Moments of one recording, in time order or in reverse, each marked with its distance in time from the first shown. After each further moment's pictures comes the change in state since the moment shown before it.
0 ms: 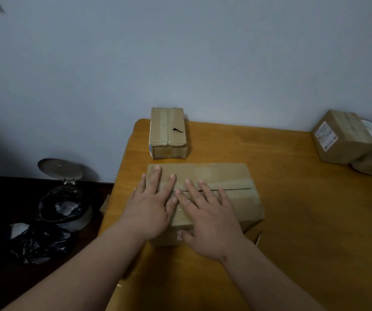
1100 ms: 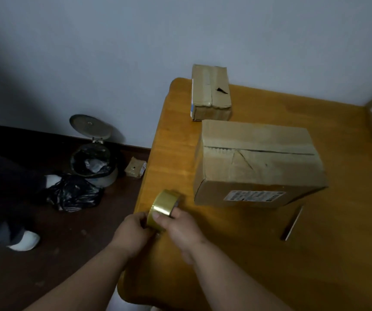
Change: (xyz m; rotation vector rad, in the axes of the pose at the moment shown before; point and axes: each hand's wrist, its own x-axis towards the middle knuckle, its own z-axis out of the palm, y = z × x) left_hand -0.114 -0.145 0.093 -0.754 -0.117 -0.505; right_hand 0.006 -0.176 0.091 1.424 -0.441 0.655
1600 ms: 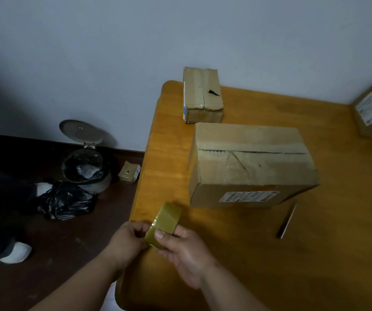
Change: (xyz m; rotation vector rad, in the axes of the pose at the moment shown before) left_hand -0.005 -0.005 -0.006 -0.182 -0.173 0.049; right_hand -0.028 0.023 -0.007 0.457 -0.157 0.009
